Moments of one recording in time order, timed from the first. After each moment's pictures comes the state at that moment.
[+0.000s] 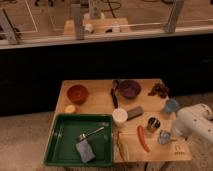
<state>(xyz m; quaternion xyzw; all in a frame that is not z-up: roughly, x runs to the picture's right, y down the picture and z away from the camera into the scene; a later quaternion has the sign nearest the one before) 0.380 0.268 0.793 -0.31 0.03 0.08 0.95</state>
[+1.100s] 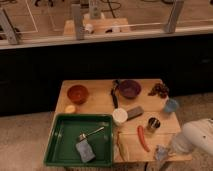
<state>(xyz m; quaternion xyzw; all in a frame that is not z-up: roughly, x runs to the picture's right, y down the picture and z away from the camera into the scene) 0.348 0.330 0.733 -0.33 -0.04 0.05 0.94</state>
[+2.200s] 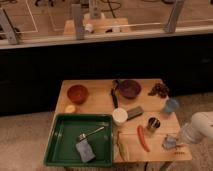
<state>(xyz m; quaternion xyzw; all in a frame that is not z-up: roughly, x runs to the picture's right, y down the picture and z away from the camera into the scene) 0.398 0.287 0.771 -0.31 -0.01 0.11 0.95</state>
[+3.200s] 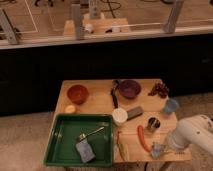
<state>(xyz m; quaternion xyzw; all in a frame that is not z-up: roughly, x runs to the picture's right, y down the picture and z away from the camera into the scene) 0.328 0.317 0.745 -0.33 -0.04 0.04 0.94</state>
